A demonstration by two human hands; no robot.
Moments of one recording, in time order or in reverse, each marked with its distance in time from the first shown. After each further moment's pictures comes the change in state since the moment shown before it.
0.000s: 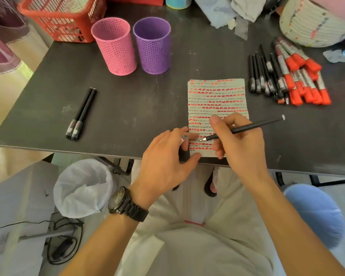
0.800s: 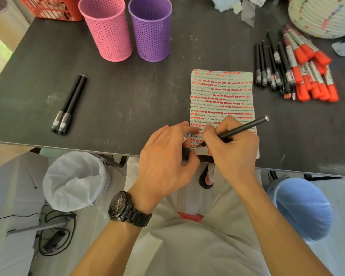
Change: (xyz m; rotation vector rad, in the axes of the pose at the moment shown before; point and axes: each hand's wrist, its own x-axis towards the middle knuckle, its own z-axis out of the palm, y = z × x) left_hand 0.000 0.002 0.007 0.001 0.114 0.081; right_hand 0.002 0.031 0.017 -0.392 0.169 -0.220
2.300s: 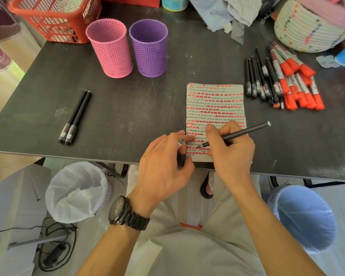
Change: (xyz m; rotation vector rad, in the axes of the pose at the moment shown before) left_hand -0.001 -0.001 -0.002 -0.036 -0.024 -0.055; right_hand 0.004 -0.001 -0.003 0.136 0.089 0.050
